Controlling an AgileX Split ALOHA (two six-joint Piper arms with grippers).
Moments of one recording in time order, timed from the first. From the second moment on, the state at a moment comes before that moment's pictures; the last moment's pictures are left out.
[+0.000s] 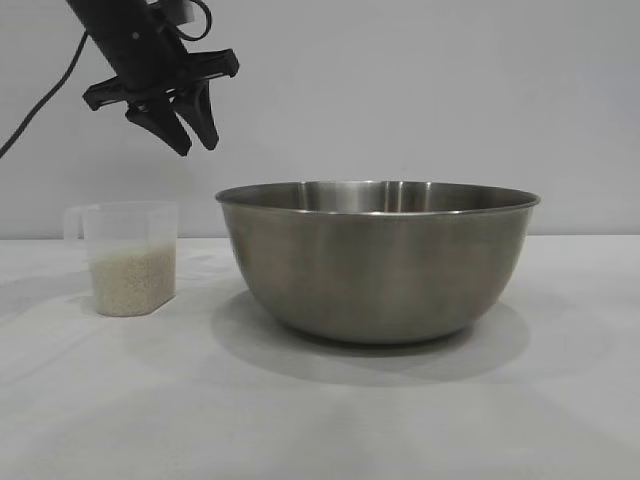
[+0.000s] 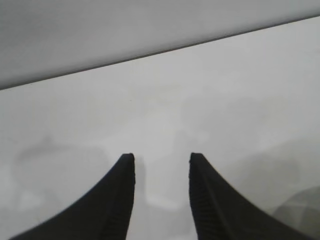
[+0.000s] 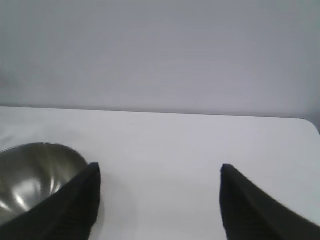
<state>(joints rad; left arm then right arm) -0.23 2.12 -1.70 -0.40 0.50 0.29 0.01 0.58 -0.51 0.49 0.44 -0.49</state>
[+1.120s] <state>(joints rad) -0.23 2.08 -1.70 -0.40 0.51 0.29 -0.04 -0.02 -0.49 0.07 1.15 -0.08</state>
